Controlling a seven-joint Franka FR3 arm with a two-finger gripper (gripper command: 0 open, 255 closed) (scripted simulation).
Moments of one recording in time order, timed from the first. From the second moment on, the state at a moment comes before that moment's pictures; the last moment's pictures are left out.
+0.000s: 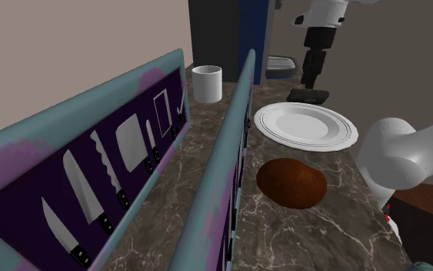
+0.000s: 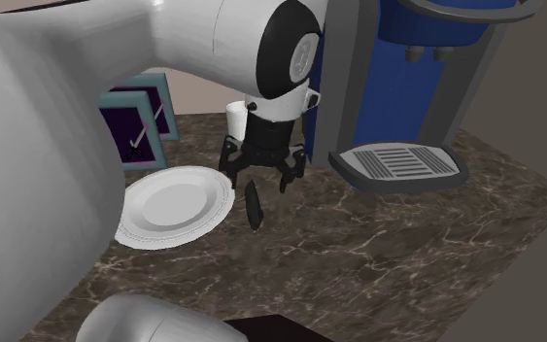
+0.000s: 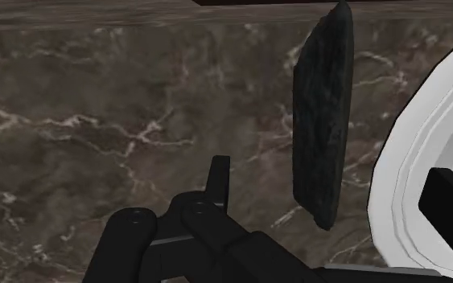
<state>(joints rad) 0.15 -0.90 -0.23 -2.37 0.00 1.45 -0.50</state>
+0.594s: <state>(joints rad) 0.18 -0.97 -0.26 -2.48 -0.02 1.47 -0.61</state>
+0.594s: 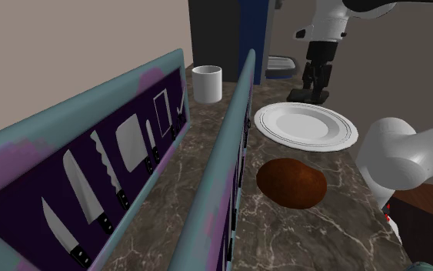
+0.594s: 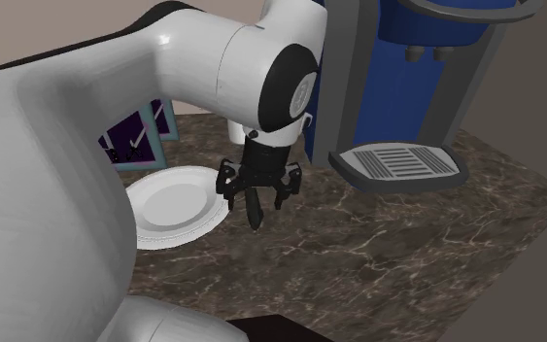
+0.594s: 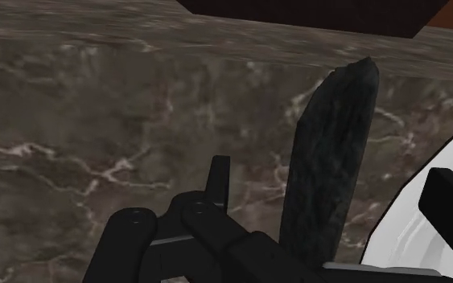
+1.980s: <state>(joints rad) 0.19 -0.96 -0.26 -2.44 -0.02 1.44 -0.61</state>
